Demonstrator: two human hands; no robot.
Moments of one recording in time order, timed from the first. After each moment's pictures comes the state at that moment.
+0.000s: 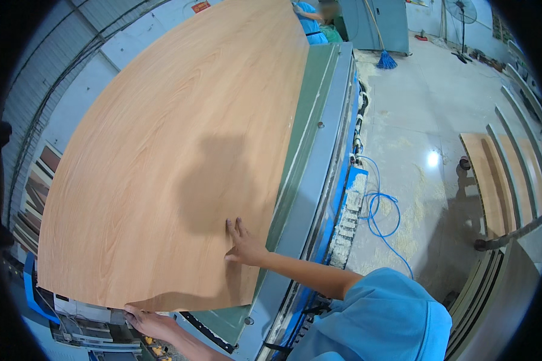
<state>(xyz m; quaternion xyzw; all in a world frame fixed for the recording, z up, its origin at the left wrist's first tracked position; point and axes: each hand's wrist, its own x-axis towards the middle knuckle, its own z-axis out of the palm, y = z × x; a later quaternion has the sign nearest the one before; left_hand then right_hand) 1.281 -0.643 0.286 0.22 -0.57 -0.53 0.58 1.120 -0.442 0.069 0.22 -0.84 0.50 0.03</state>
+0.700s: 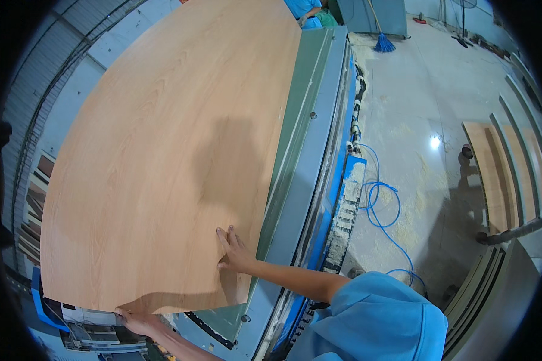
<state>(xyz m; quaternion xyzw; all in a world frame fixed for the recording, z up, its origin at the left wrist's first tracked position) 1.250 -0.652 0.295 0.30 -0.57 -0.47 0.60 1.122 -0.455 0.038 0.21 -0.82 0.53 0.00</state>
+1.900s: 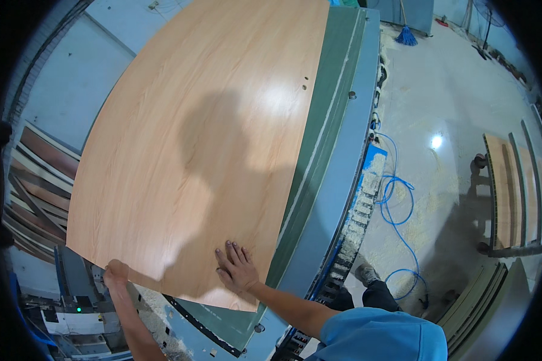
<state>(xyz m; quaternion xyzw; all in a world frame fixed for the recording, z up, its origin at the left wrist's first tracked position) 1.073 -1.074 0.168 0.36 -0.48 -0.76 0.23 1.120 -0.609 -0.054 0.13 -0.88 0.45 0.09</state>
